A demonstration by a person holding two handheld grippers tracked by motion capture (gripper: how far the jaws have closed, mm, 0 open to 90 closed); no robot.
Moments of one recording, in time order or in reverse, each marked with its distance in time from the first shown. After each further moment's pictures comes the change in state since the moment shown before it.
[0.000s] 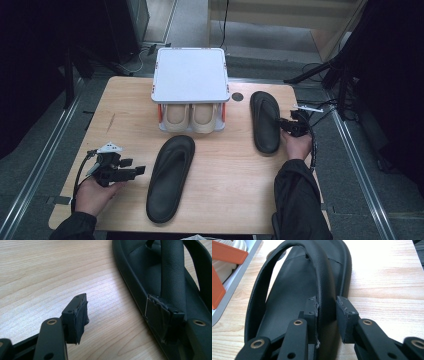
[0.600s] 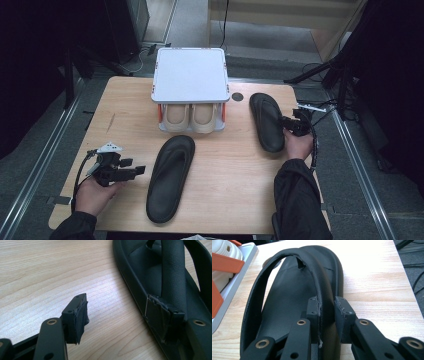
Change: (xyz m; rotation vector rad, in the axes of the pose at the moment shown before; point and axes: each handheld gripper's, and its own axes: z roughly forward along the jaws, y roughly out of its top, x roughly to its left) left arm 0.001 0.000 0.000 -0.002 0.000 -0.005; right arm 0.001 0.005 -0.009 -0.037 -0.041 0.025
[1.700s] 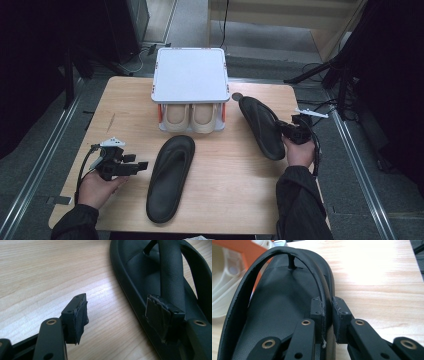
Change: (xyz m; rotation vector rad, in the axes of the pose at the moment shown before) left arm 0.004 0.016 0.008 0.016 -0.041 0.013; right arm 0.031 -0.014 -0.048 -0.003 0.081 -0.071
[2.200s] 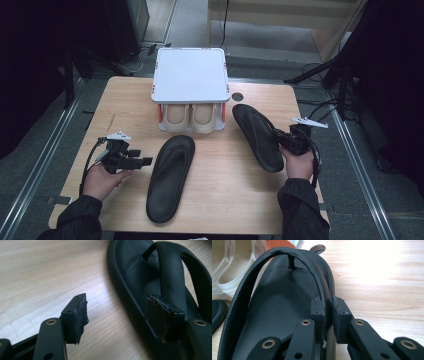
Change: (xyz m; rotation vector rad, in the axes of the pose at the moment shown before) left arm 0.003 0.017 0.012 0.007 -0.026 0.016; right arm 0.023 -0.022 -0.029 0.006 0.042 -0.034
